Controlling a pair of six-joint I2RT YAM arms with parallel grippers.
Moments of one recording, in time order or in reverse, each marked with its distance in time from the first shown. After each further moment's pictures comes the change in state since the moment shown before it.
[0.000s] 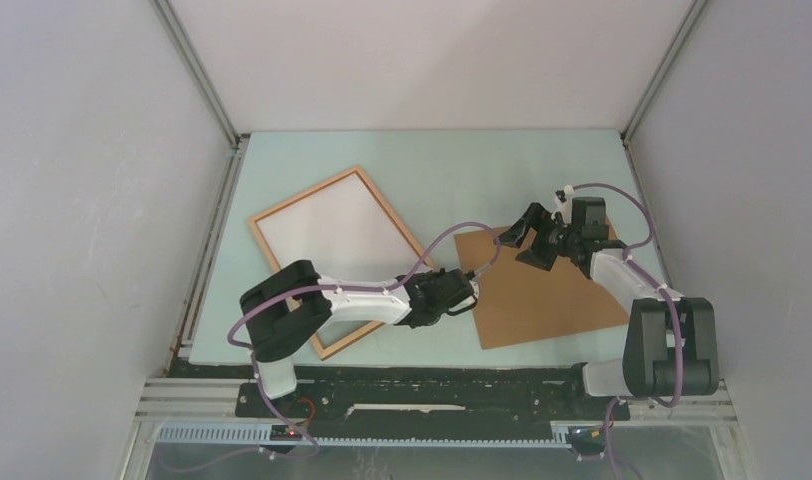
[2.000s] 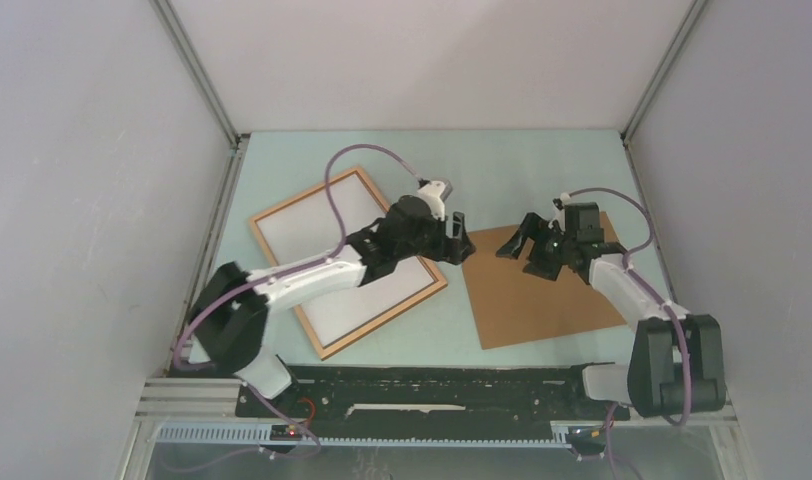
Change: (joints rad) left arm 0.276 -0.314 0.008 0.310 0.708 -0.899; right arm 0.066 -0.054 -0.002 -0.132 0.155 -0.047
